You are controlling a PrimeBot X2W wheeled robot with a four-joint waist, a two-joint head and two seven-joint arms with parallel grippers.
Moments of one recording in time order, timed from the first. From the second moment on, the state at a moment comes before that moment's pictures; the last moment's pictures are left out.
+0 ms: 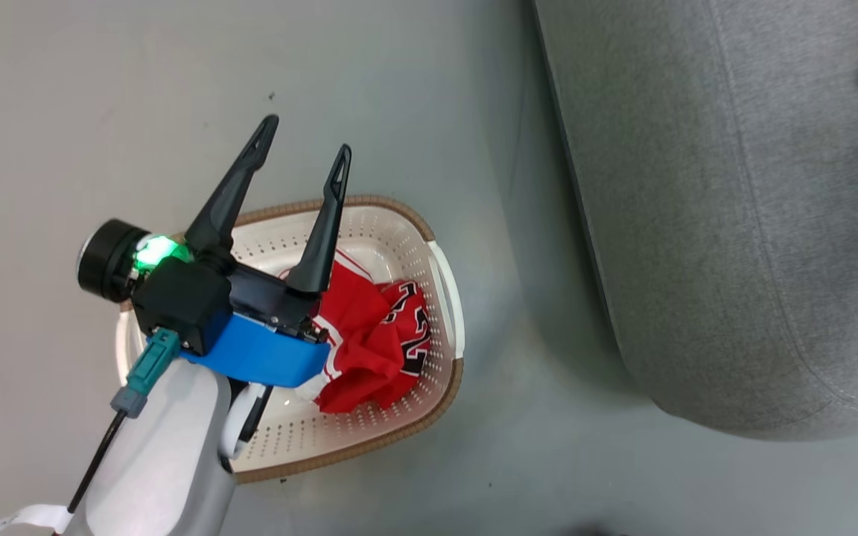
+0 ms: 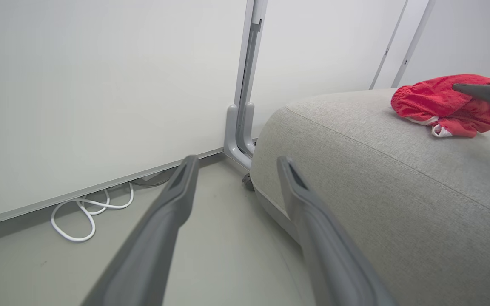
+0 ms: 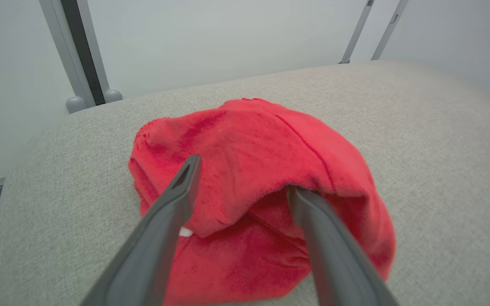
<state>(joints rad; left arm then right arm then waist) -0.46 0.22 -0.37 0.11 -0.19 -0.13 -0.26 -1.05 -0.26 -0.65 0.96 -0.16 0.13 -0.26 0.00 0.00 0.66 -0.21</state>
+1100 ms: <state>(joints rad) -0.13 0.07 -0.11 0.22 -0.22 -0.13 -0.26 -0.40 -0.06 -0.20 0.48 0.00 0.13 -0.23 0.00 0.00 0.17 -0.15</state>
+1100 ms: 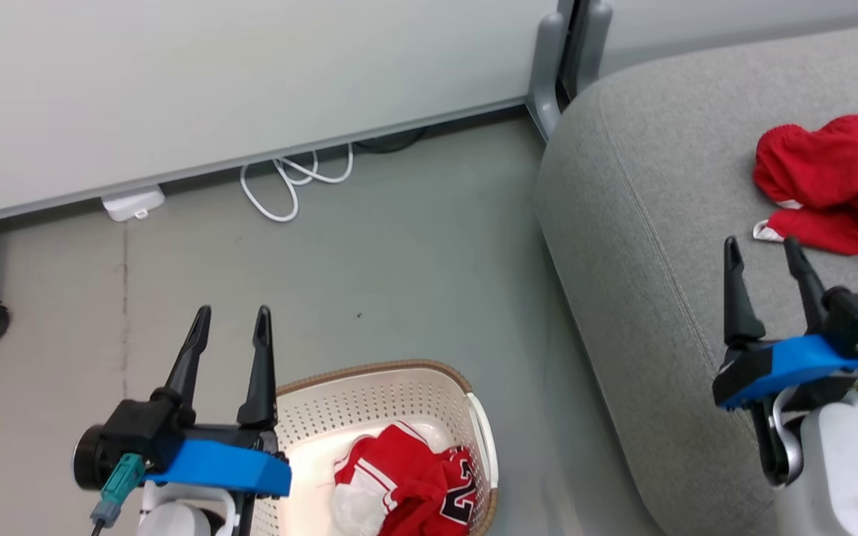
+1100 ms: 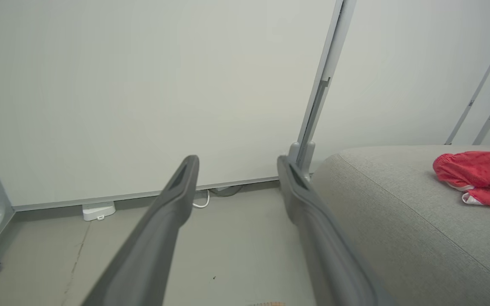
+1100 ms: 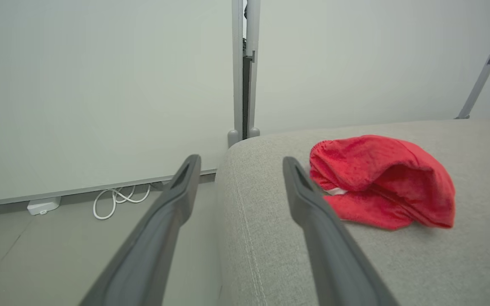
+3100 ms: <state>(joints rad) -0.04 0.06 -0.02 0.30 -0.20 -0.13 -0.26 -0.08 -0.05 0.00 0.18 0.10 0.13 -0.12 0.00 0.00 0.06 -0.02</state>
